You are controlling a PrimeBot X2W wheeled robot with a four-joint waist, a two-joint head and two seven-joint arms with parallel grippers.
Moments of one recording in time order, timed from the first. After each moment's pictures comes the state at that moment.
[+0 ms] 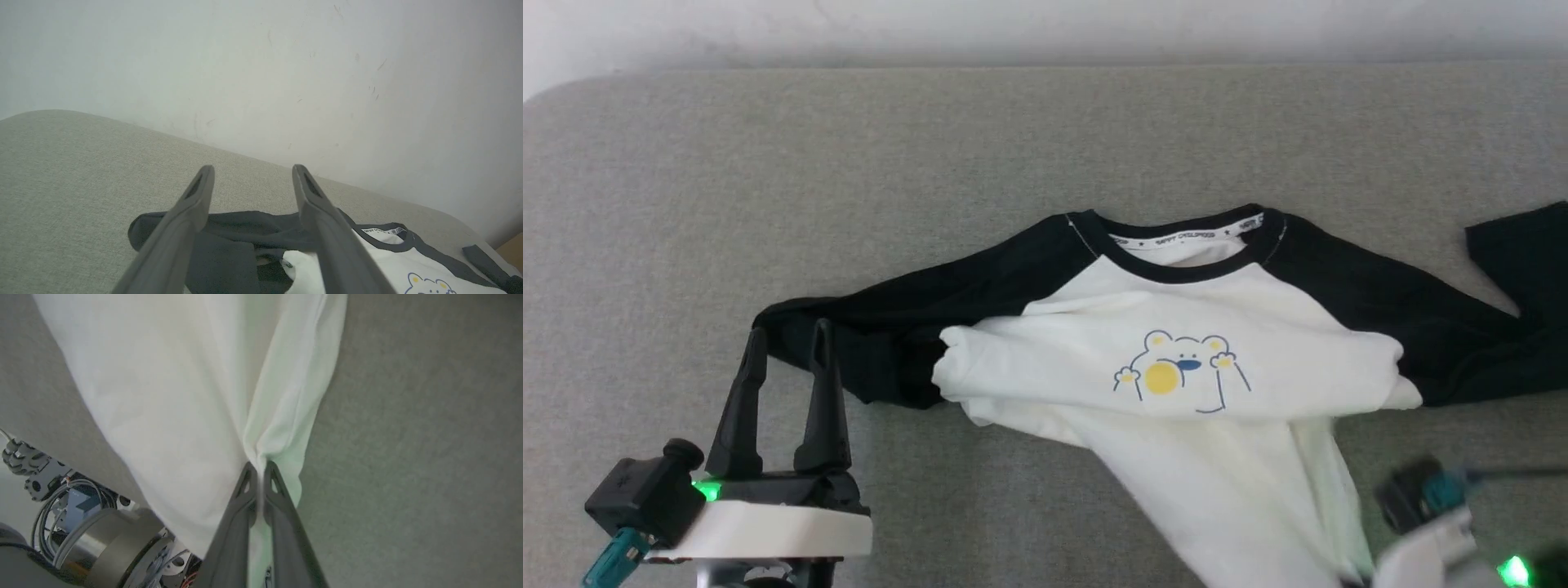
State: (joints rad) left arm 0.07 0.20 -0.12 -0.29 -0.50 0.11 -0.19; right arm 0.14 -0.31 0.14 -0.36 0.33 0.13 0.95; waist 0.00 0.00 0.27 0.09
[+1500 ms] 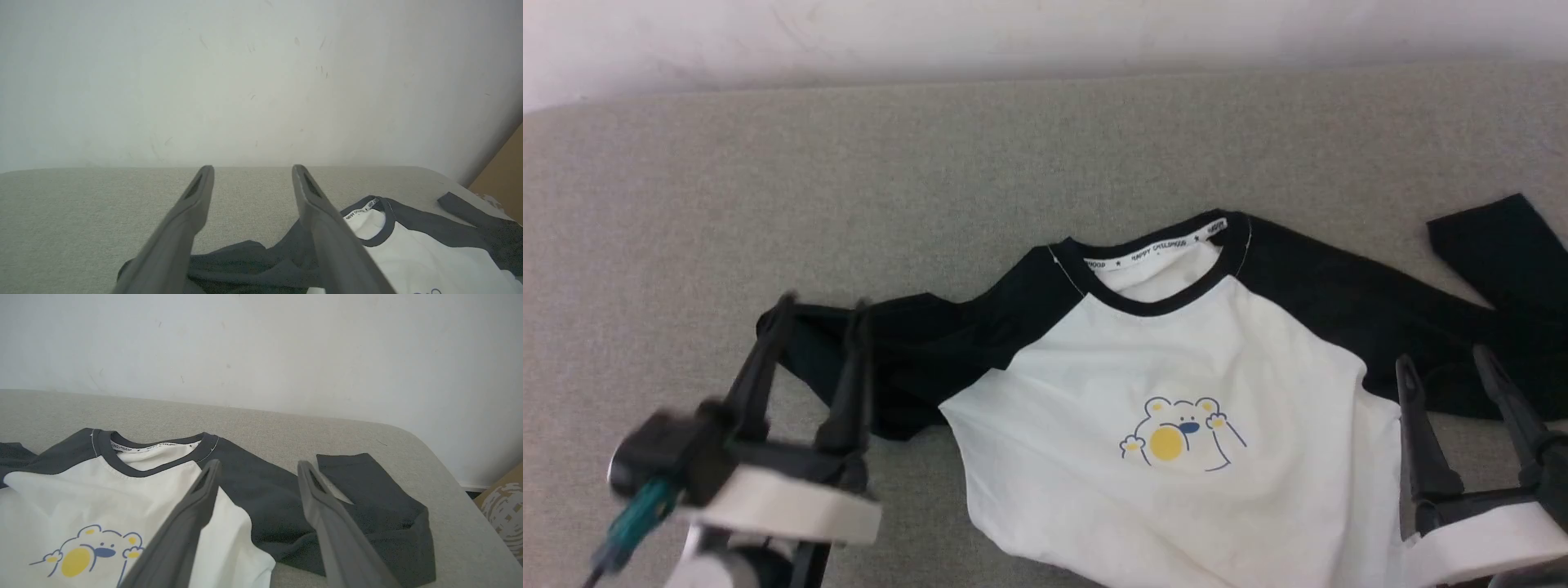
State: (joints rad) left arm 0.02 0.31 -0.18 -0.33 -0.41 0.08 -0.11; right arm 0.19 -0.05 -0.10 -0.39 0.03 0.13 0.08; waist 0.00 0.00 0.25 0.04
